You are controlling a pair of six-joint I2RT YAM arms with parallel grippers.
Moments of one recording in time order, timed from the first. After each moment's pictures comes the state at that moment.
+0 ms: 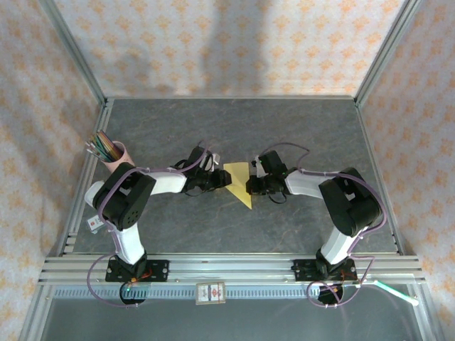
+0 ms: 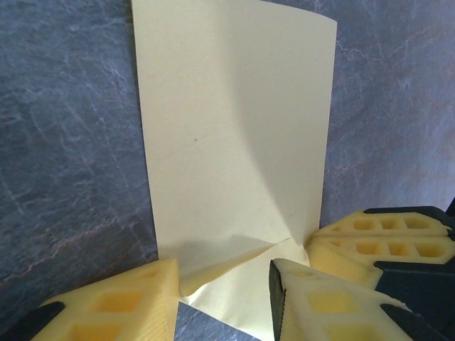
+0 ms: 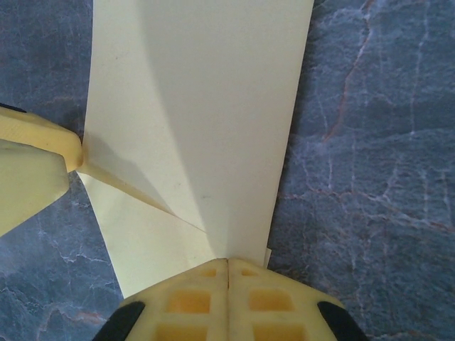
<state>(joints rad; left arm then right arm) -0.49 1.81 0.88 0.06 0.44 -0.80 0.53 1.70 0.81 -0.12 -0.34 0.47</state>
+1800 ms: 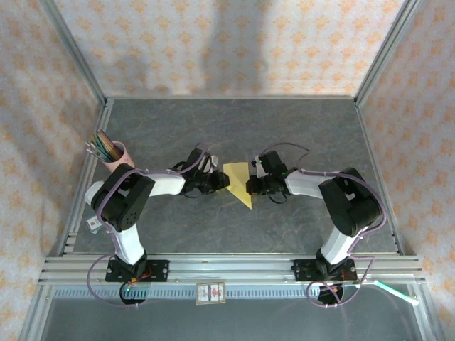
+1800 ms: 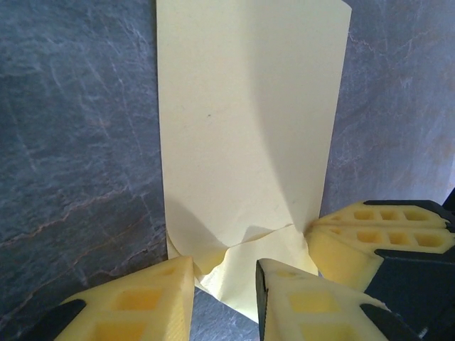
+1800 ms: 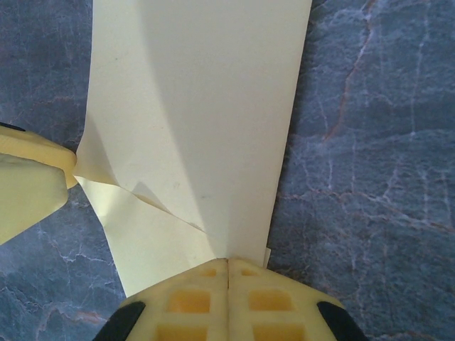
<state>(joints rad) -0.49 1.80 0.84 0.08 0.46 -0.85 0.53 1.70 0.81 -0.12 -0.34 0.46</state>
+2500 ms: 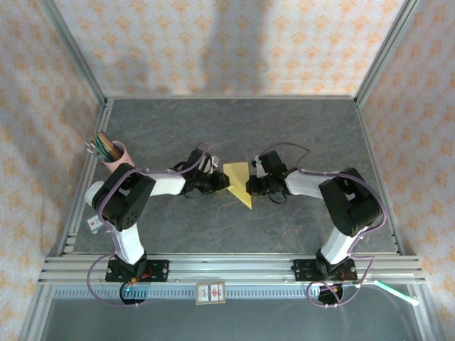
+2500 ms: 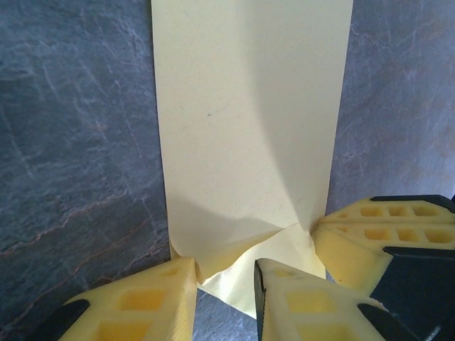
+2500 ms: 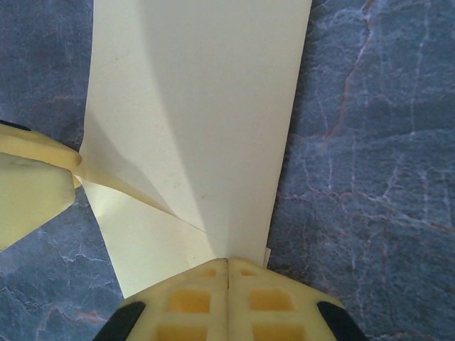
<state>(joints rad) -0.49 1.81 0.84 0.09 0.46 -0.82 0.53 1.70 0.81 -0.12 -0.34 0.46</state>
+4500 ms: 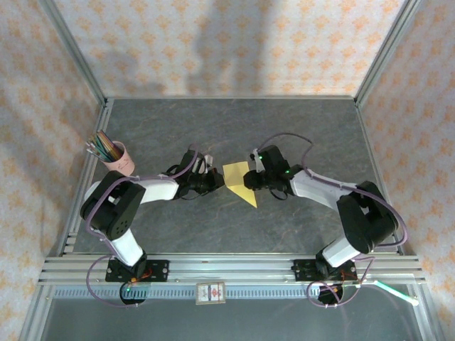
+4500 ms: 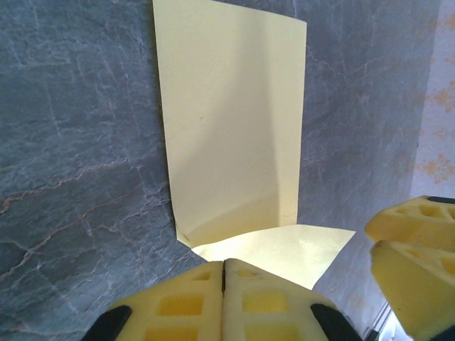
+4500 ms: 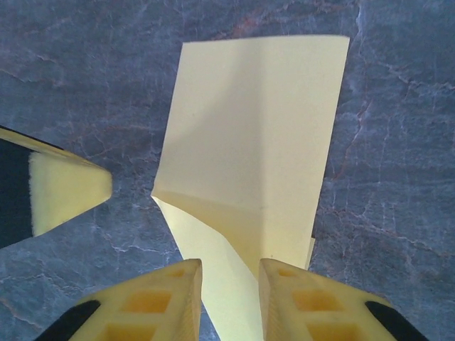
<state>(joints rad) -0.48 1.69 0.75 0.16 0.45 -0.93 0.58 1.54 0.85 -0.23 -0.20 0.37</state>
